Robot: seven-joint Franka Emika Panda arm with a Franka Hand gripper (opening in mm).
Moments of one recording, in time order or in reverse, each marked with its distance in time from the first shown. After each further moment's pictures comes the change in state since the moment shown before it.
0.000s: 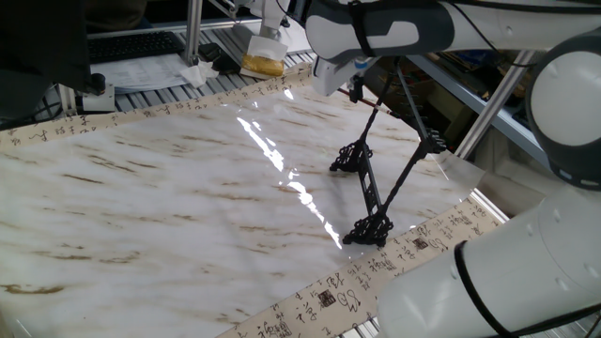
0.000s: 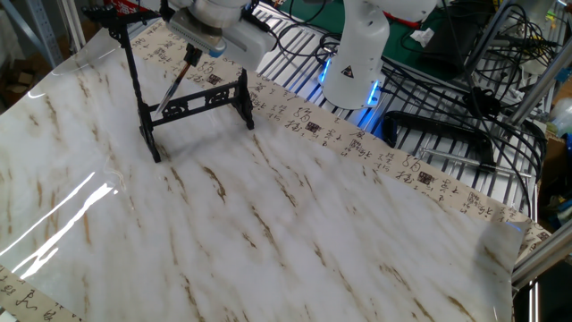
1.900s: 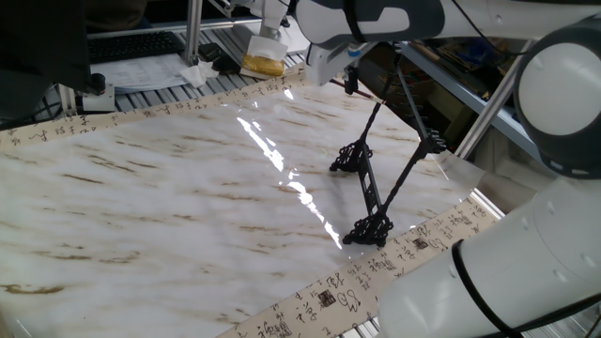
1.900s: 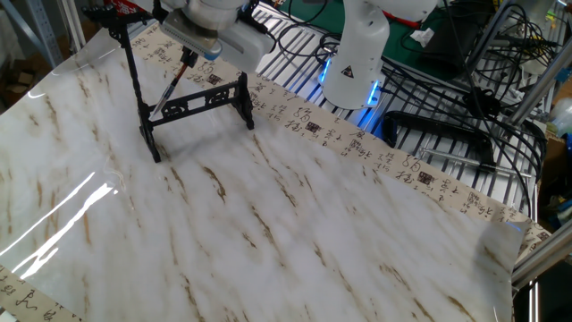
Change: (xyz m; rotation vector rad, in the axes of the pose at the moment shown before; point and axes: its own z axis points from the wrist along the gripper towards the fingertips) arm -0.017 -0.002 -0.017 -0.005 0.029 0.000
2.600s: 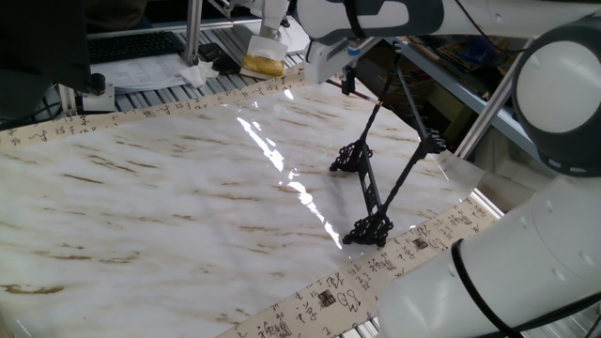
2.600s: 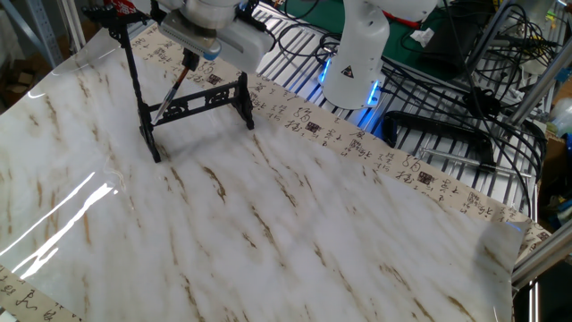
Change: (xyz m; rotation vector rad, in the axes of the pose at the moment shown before) arm -0.003 0.003 0.000 -0.048 -0.017 -0.005
